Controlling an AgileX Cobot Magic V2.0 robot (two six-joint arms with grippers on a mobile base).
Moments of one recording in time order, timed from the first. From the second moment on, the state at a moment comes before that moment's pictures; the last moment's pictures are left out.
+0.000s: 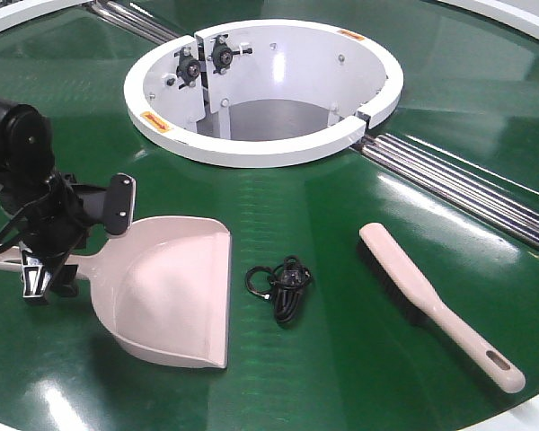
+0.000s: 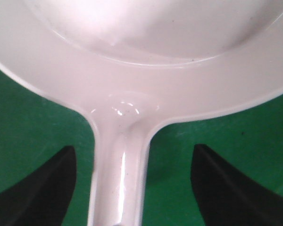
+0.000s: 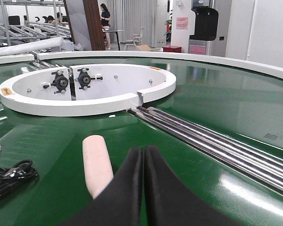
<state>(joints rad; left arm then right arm) -0.22 1.78 -1.33 0.09 1.11 1.25 0.08 -0.01 0.03 -0.03 0.08 0.00</state>
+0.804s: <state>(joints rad) -0.22 1.87 -1.33 0.17 1.13 1.24 0.08 -0.01 0.03 -0.03 0.08 0.00</state>
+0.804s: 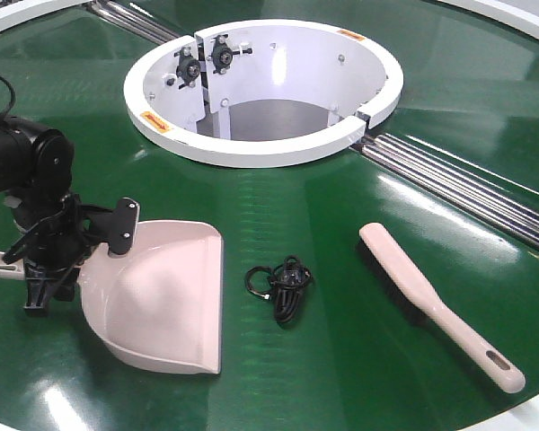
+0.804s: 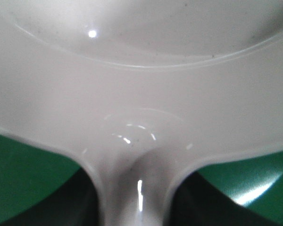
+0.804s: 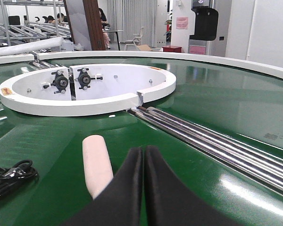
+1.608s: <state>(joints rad) -0.22 1.84 -1.41 0.20 1.20 1.17 0.08 -0.01 0.03 -0.03 0.08 0.00</state>
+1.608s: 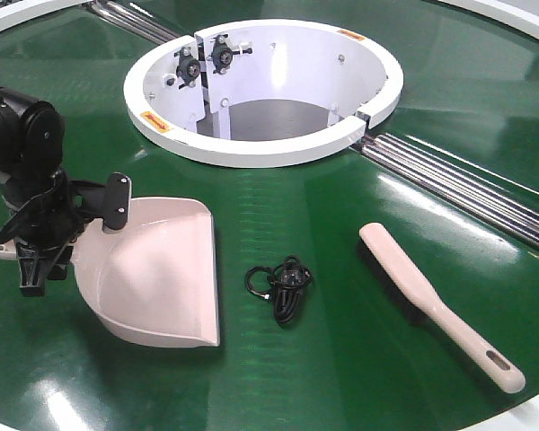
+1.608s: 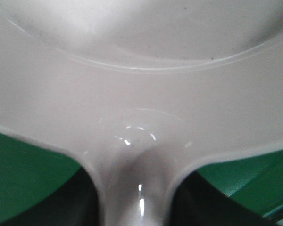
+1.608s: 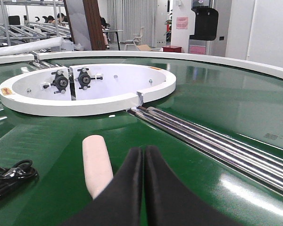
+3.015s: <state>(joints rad) -0.32 1.90 -1.42 0.30 1.21 1.12 0.08 -0.01 0.03 -0.03 0.08 0.00</state>
